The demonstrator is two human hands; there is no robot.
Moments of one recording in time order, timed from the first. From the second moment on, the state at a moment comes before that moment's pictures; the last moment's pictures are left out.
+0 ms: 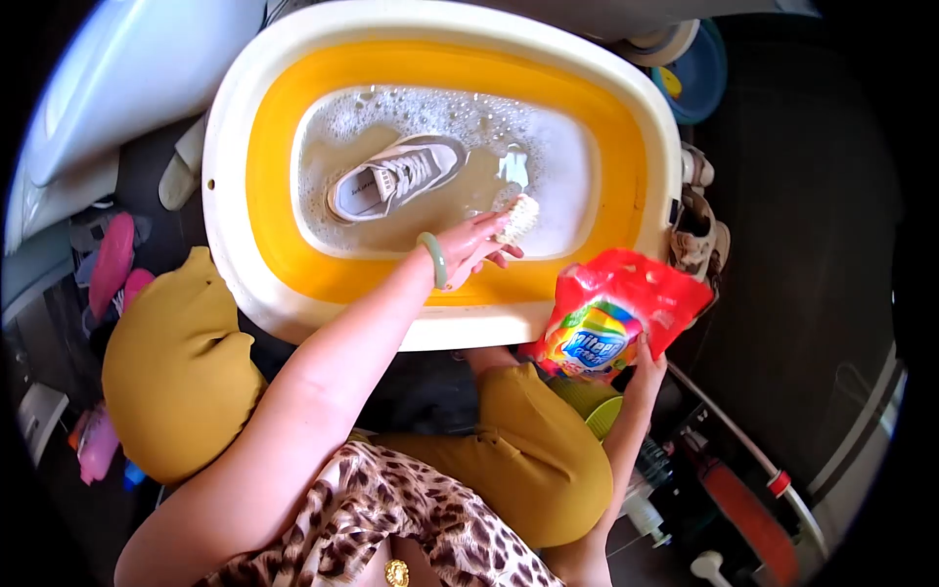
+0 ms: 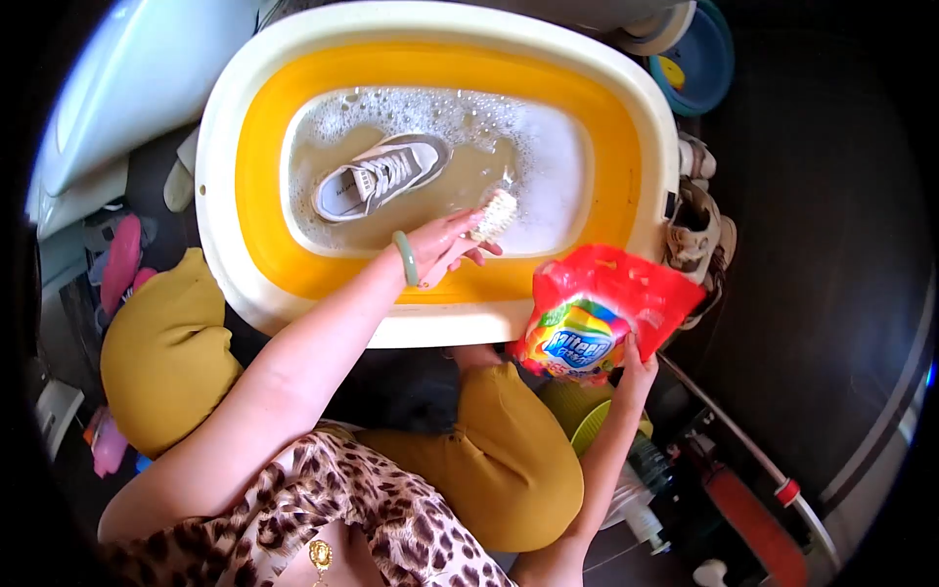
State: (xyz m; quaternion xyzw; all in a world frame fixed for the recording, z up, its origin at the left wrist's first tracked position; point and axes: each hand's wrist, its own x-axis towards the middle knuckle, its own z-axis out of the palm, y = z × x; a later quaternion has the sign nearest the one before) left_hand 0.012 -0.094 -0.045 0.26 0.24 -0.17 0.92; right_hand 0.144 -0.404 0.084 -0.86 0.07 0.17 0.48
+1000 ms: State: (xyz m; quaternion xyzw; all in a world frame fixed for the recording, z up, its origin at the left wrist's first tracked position) left_hand -0.036 -0.011 -0.018 0.23 0.28 0.01 0.93; right_hand 0.089 -0.353 0.069 -0.84 0.02 0.33 0.44
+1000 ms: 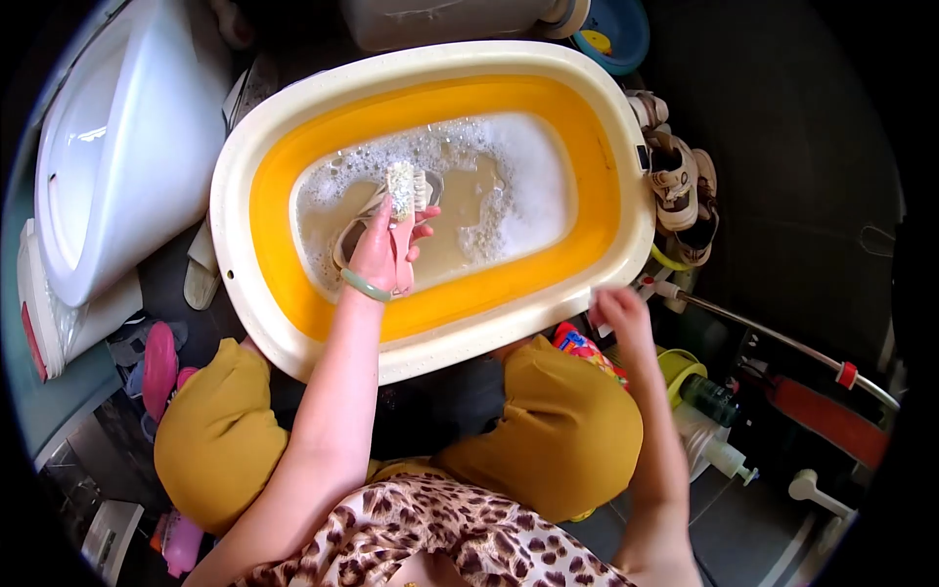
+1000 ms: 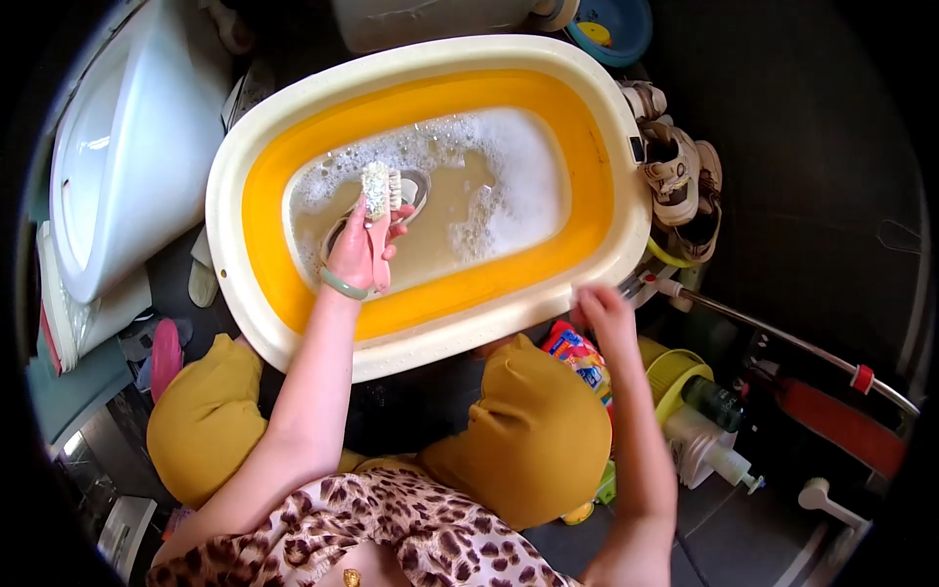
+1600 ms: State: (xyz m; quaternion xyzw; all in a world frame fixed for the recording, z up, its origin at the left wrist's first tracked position) left_hand -0.032 0.023 -0.020 0.21 0.30 0.12 0.92; right_hand 0.162 -0.149 -0.119 -0.87 -0.41 0.23 0.12
